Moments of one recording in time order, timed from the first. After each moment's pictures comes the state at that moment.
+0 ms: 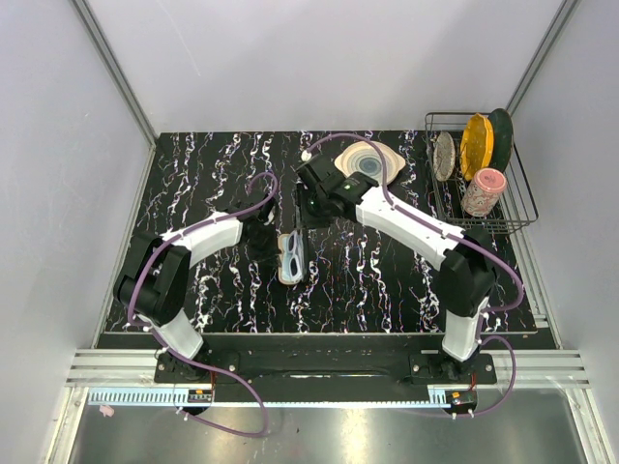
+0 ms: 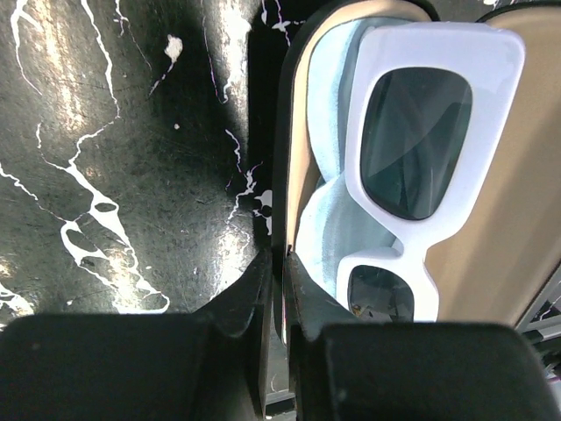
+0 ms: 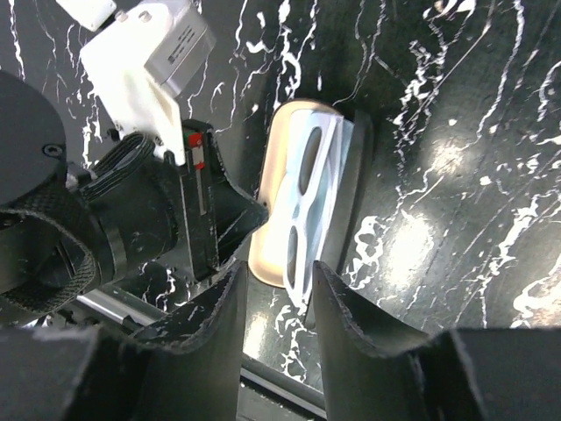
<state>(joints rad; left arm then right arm) -0.45 1.67 1.01 -0.58 0.16 -0.61 0.80 1.86 1.70 -0.73 0.01 0.64</state>
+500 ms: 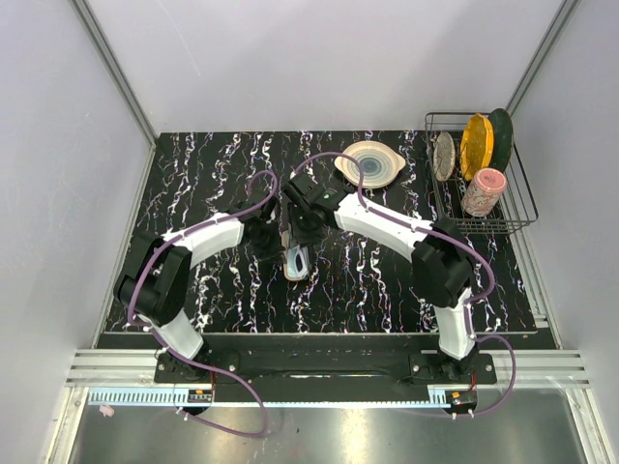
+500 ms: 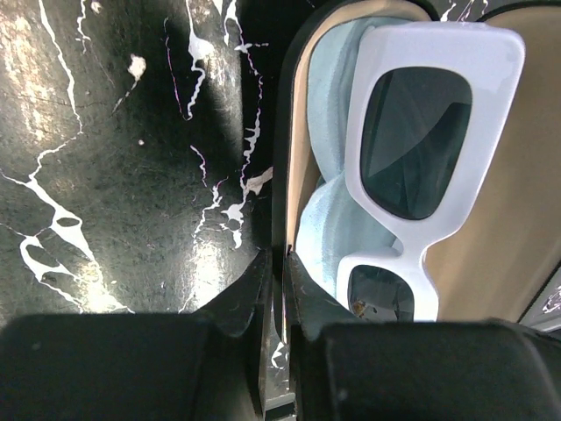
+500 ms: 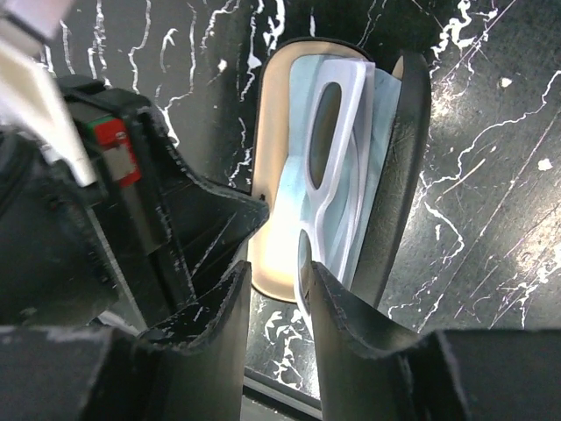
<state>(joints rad) -0.46 1.67 1.01 -0.53 0.17 -0.68 0.85 1.99 1.70 -0.73 -0.03 0.68</state>
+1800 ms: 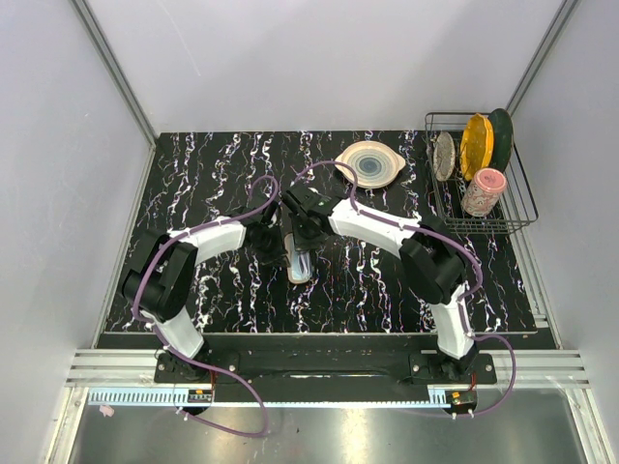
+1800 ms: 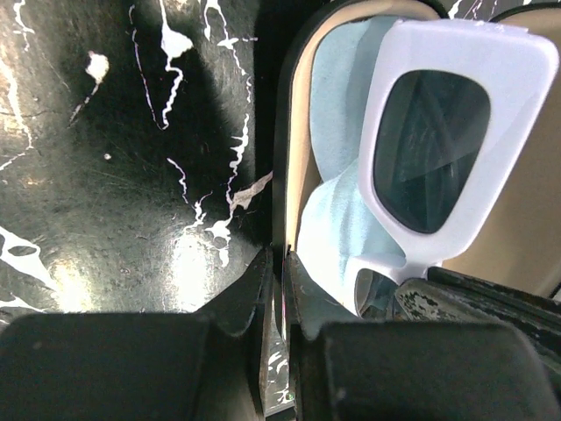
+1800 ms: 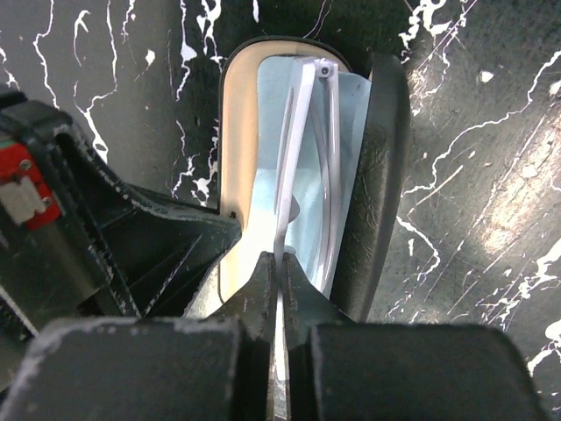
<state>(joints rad) -0.47 1.70 0.97 -0.44 0.23 -0.72 0.85 2.07 1.66 -0.71 0.04 0.65</state>
